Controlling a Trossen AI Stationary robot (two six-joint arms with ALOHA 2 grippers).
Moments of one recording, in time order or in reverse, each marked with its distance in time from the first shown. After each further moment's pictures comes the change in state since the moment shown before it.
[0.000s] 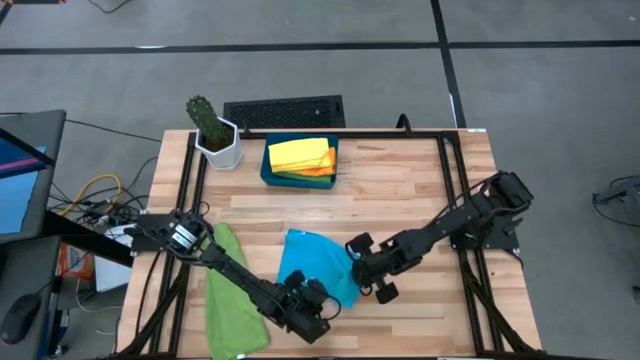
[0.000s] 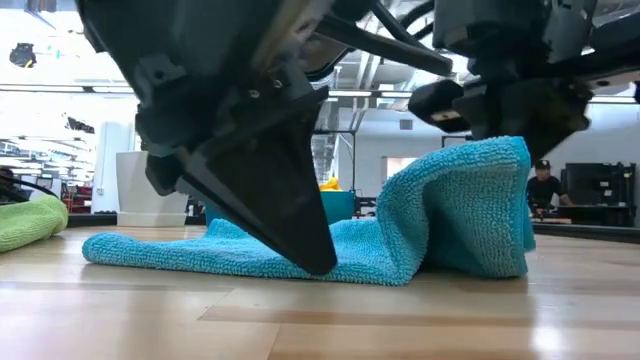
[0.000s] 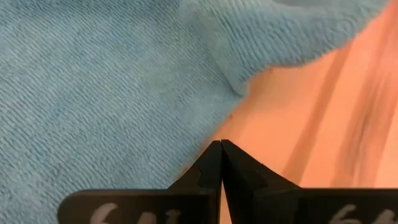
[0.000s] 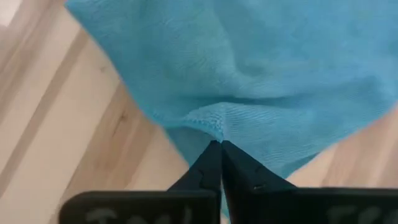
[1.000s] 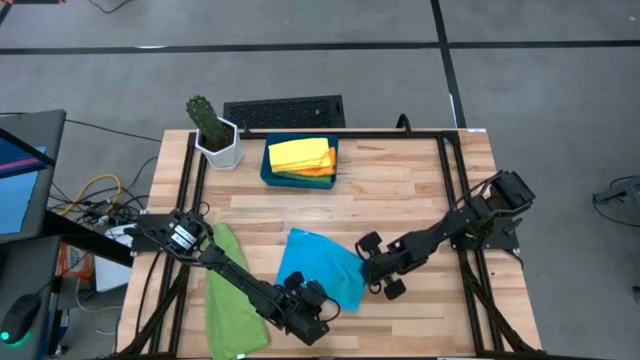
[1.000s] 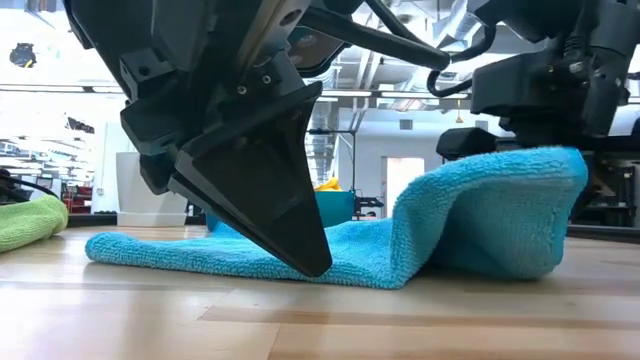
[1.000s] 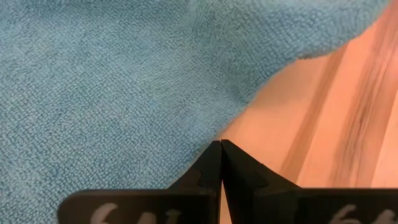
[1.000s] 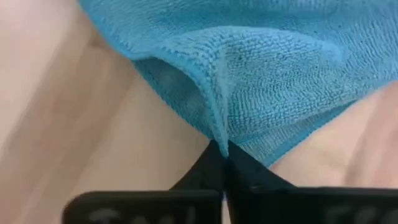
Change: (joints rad) left arm -0.008 0.000 0.000 -0.004 -0.005 0.004; right arm -0.006 -0.002 -0.199 0.138 0.070 -0.015
